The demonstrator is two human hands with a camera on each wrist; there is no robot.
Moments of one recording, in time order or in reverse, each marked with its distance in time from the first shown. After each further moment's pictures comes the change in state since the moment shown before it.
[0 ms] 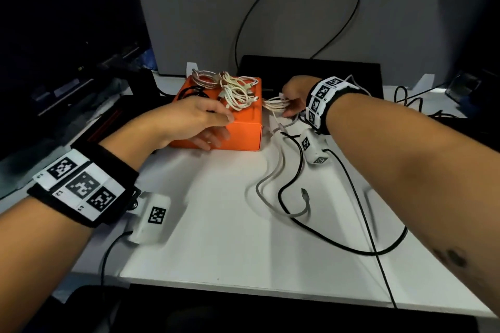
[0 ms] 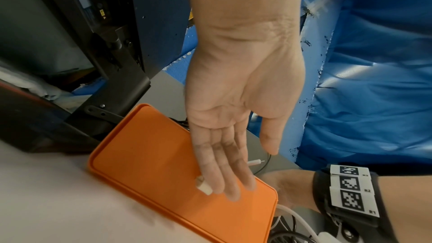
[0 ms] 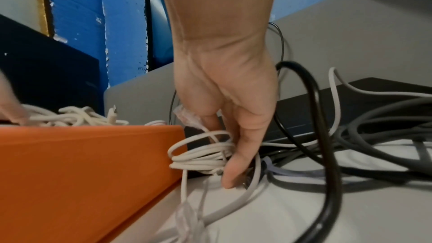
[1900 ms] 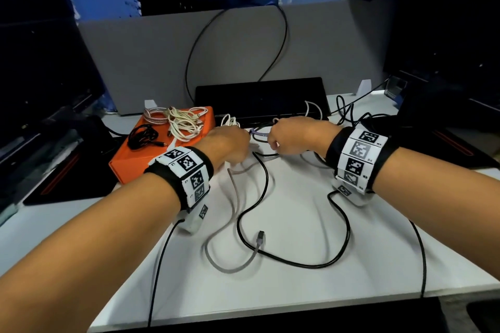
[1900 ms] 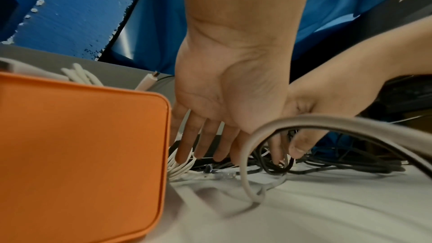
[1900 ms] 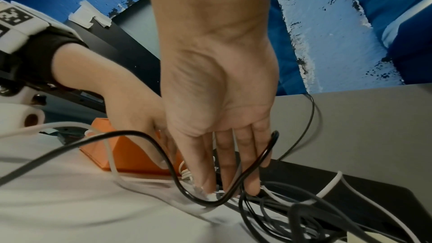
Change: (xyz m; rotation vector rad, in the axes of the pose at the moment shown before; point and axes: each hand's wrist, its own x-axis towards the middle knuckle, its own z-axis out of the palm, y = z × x) left_hand 0.119 0.074 0.129 1.307 -0.065 0.107; right_hand -0.119 0.085 -0.066 -1.284 0.017 -0.487
